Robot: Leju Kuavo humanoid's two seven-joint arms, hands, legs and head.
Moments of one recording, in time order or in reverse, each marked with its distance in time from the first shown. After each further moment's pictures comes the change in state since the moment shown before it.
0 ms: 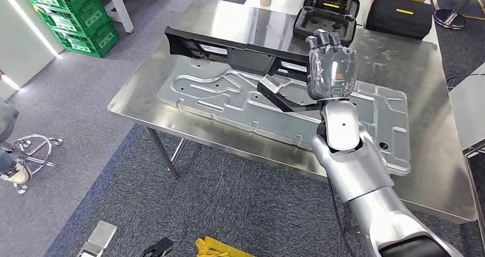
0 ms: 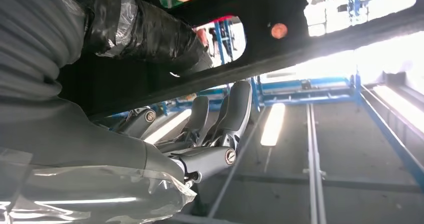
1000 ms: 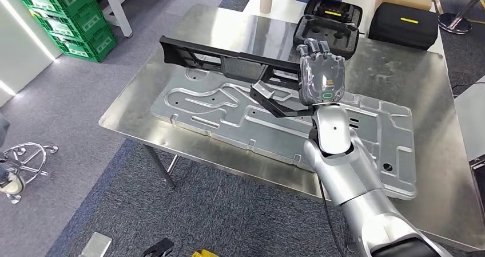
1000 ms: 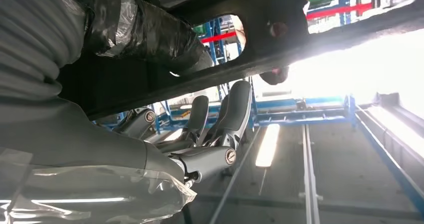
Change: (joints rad) left arm 0.004 -0.003 -0.013 0.001 0.006 0.000 0.004; right arm 0.014 0.043 -0.003 0.042 -0.017 0.011 -0.019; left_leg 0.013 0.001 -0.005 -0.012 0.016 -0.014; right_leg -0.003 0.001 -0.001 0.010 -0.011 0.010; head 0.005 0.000
